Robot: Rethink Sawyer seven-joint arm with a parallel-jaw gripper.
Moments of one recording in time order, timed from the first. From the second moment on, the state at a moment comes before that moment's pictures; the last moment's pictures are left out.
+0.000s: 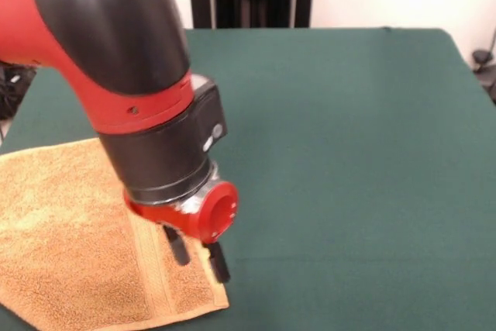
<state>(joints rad) -0.32 -0.10 0.02 0.79 0.31 0.81 1.86</state>
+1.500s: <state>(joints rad) -0.29 0.02 -0.04 0.67 0.31 0.69 1.87</state>
